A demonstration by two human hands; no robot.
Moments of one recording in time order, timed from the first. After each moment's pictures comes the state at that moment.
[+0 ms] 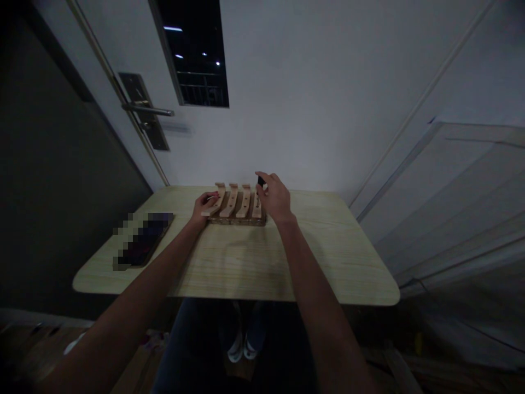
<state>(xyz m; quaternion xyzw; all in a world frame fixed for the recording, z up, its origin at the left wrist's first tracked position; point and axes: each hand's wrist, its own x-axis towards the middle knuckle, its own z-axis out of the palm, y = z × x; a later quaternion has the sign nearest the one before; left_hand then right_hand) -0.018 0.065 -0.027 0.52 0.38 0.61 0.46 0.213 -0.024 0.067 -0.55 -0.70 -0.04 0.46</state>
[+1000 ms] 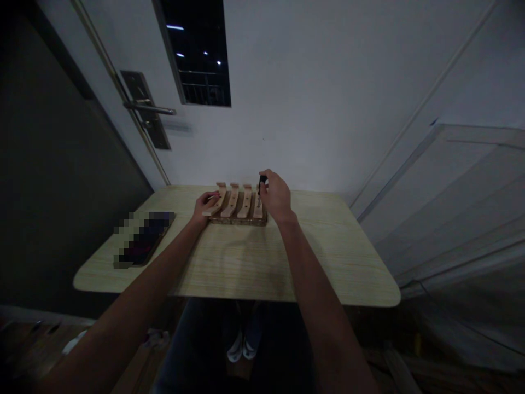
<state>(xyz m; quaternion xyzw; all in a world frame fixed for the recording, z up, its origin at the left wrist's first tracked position) -0.017 0.066 -0.029 0.52 0.39 0.61 0.46 0.209 -0.022 0.073 -0.55 -0.70 -0.05 0.45</state>
